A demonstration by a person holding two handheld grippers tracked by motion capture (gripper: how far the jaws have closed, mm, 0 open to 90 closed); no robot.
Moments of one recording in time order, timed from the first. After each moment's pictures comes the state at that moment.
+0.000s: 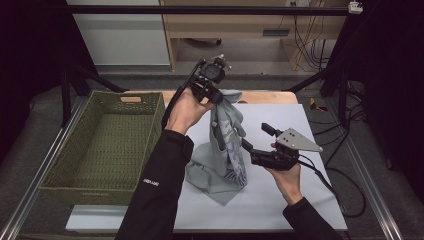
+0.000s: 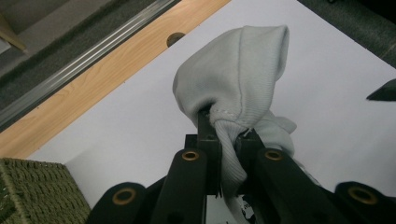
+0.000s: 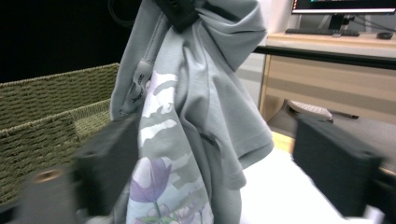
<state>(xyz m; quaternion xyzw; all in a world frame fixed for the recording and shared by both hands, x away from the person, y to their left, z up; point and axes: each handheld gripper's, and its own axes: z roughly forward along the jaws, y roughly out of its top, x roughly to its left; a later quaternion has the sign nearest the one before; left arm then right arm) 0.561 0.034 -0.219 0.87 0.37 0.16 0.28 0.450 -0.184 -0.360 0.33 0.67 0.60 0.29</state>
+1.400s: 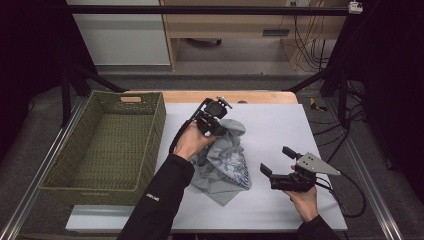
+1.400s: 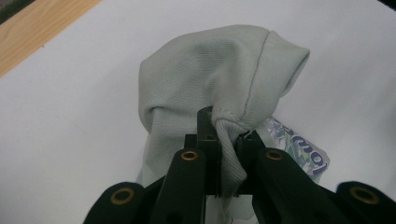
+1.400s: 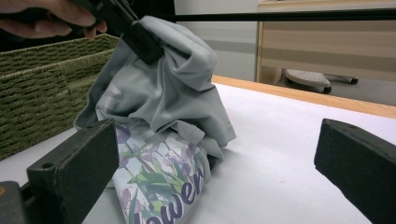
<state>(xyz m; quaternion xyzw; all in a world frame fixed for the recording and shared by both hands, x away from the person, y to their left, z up) 0.556 0.026 -0.326 0.90 0.33 0.09 0.27 0.425 -0.238 -0.422 0.37 0.67 0.59 0.26</state>
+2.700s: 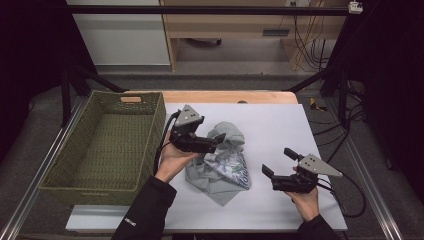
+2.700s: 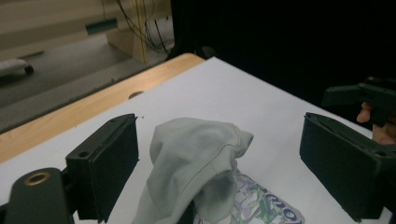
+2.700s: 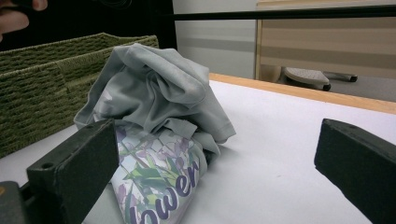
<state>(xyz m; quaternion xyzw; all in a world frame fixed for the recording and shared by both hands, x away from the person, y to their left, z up) 0.485 0.095 -0.323 0.77 0.30 0.18 0.53 0.423 -0.244 -0.425 0.37 0.67 0.58 0.26</state>
